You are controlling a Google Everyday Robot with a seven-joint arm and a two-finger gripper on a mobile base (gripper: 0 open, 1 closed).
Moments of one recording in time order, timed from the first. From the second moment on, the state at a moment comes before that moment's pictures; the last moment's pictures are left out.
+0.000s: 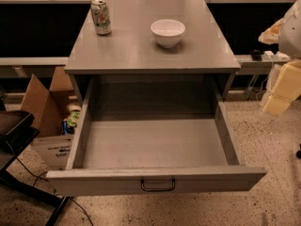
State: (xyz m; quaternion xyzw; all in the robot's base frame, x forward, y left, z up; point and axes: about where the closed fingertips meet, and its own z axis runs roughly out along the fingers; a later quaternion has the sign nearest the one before) arm 0.438 -0.216 0.977 -0.60 0.78 -0.04 0.16
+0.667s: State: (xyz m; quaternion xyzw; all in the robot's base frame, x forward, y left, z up) arm 0.433 -0.222 0.993 -0.60 0.77 -0.04 0.19
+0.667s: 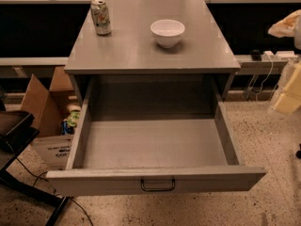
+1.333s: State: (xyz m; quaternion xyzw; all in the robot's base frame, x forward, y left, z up) arm 0.493 -0.185 1.008 -0.58 0.72 0.04 0.37
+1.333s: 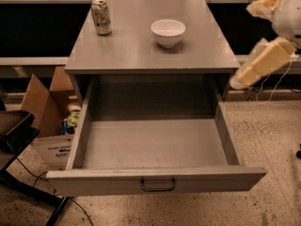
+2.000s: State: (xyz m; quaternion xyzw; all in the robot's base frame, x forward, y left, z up) arm 0.585 -0.095 1.058 -0.53 0.67 0.09 0.52
